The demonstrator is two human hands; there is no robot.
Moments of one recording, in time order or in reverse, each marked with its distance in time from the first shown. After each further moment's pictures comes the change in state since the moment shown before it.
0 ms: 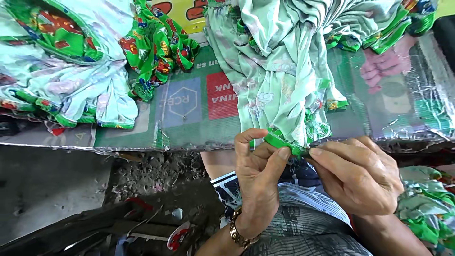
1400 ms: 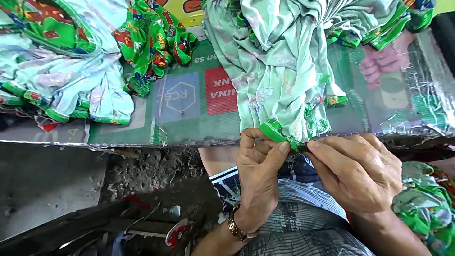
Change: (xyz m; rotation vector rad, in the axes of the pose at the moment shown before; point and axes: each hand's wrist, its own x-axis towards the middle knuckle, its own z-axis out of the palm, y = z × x) left_hand -0.001 0.000 0.001 -0.125 0.097 -0.125; right_hand 0.004 -0.007 -0.003 -0.140 -0.034 -0.033
